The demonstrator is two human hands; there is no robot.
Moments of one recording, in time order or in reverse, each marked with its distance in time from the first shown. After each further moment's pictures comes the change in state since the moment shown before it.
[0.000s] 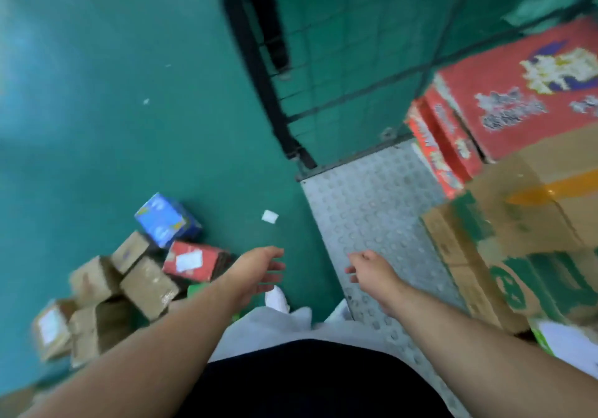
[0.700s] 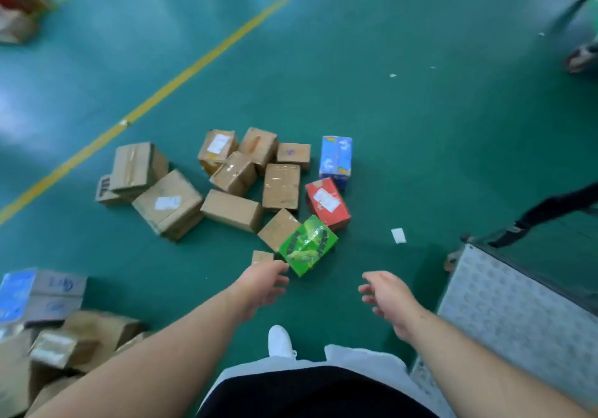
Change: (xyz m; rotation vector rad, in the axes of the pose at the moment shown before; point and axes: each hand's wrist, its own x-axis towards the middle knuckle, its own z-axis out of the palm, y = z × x) left_hand -0.114 -0.388 -0.212 -0.808 0.339 -0.084; right_hand -0.135 0.074 0.324 -0.718 -0.369 -0.209
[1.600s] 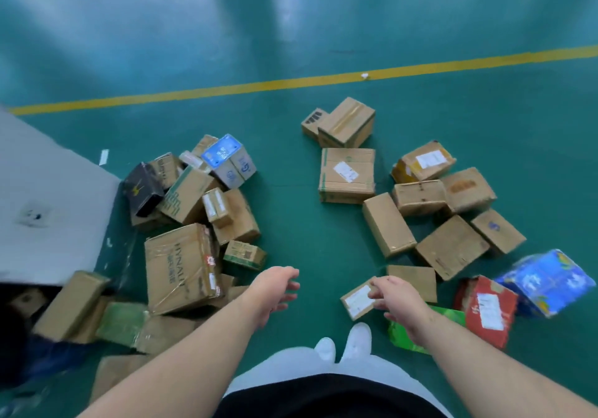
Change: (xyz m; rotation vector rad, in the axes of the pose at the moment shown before) left_hand -0.021 -0.109 -0.246 -0.828 0.482 -0.209; right_hand 0.030 -0.170 0.338 -0.815 -0.563 -0.181
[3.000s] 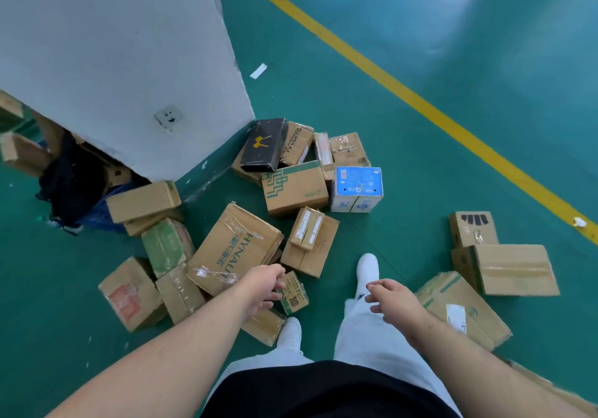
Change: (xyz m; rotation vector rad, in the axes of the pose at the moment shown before) left_hand 0.211 0.127 -0.357 -0.700 0.202 -0.271; right_hand 0.205 -0.439 0.336 -0.841 -0.370 -0.128
